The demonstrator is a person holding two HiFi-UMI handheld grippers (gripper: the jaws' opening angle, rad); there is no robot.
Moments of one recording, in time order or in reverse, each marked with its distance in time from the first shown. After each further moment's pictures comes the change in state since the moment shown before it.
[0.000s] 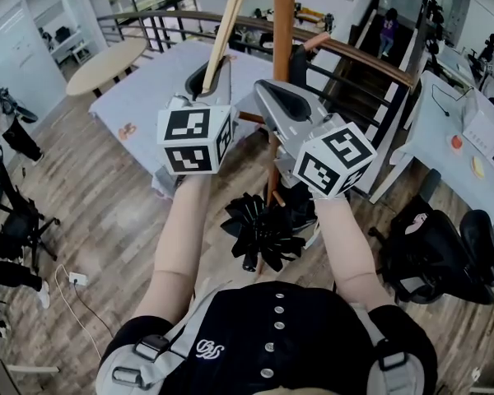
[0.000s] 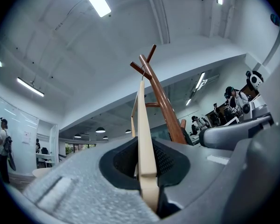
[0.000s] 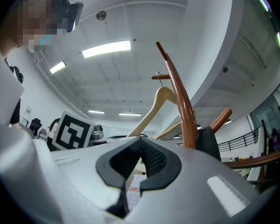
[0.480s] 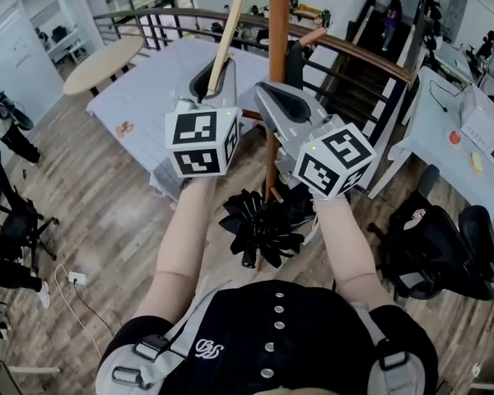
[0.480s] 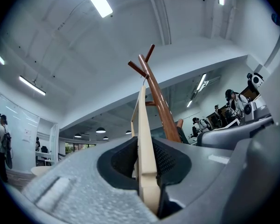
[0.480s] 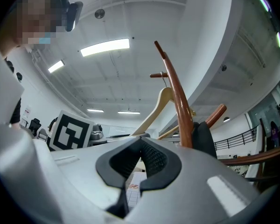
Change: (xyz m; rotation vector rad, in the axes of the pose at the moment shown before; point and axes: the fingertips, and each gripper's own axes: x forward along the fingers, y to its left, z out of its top) left arm -0.001 -0.013 -0.006 -0.020 -0.014 0.012; right arm -0.009 -0.001 -0.009 0.011 0.028 -0.014
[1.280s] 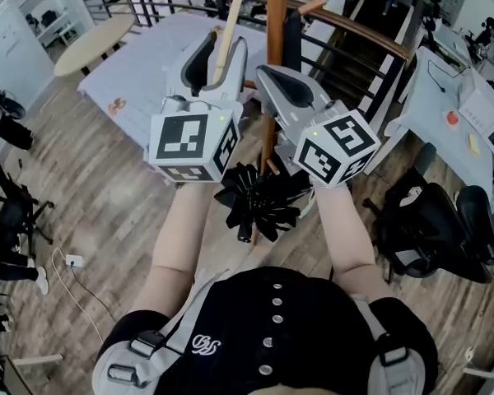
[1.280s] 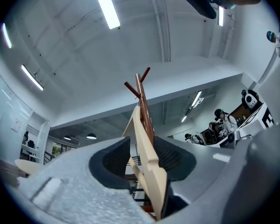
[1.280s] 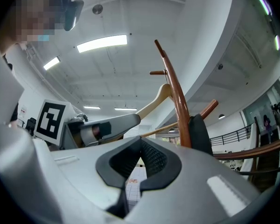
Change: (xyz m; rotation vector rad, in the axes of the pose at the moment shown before) left arm -0.044 -0.031 0.034 -0.089 -0.166 -0.080; right arm -0.020 0.010 -0.013 0.010 0.050 -0.048
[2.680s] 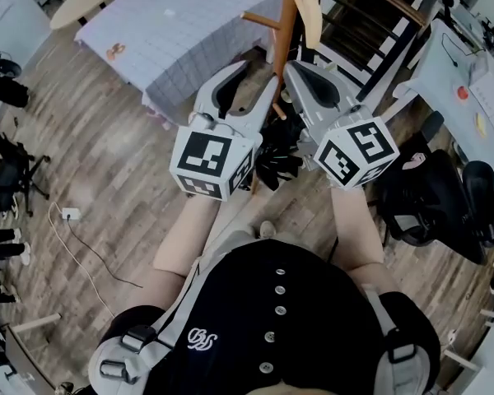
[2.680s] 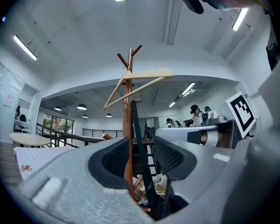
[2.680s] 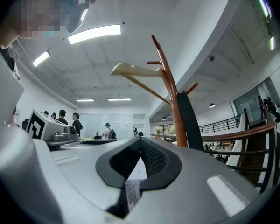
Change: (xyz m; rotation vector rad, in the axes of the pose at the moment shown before) left arm -0.108 -0.077 -0.101 -0.156 0.302 -0.147; right arm -0.075 0.031 -0.063 0.060 0.143 -0.091
